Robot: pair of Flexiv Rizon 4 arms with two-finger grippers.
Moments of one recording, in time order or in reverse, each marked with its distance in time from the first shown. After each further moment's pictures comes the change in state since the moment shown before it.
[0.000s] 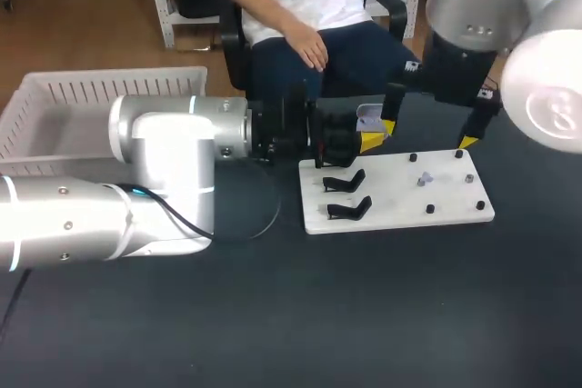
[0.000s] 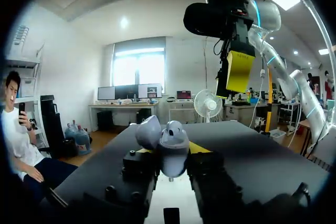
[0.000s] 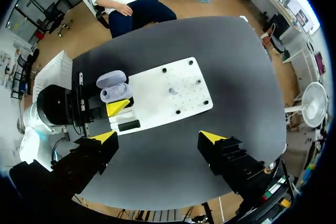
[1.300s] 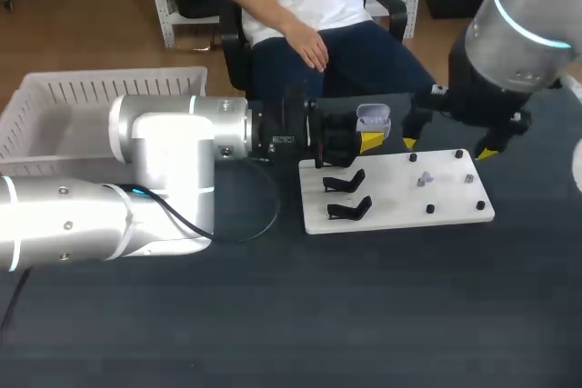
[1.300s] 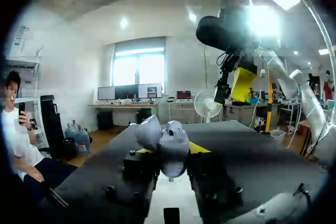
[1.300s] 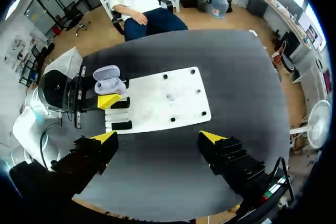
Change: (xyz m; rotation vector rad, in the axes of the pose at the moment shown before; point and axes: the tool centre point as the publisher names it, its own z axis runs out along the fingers) left arm 0.000 0.000 0.000 0.000 0.000 0.000; right arm 0.006 -0.029 0.010 -0.075 -0.115 -0.132
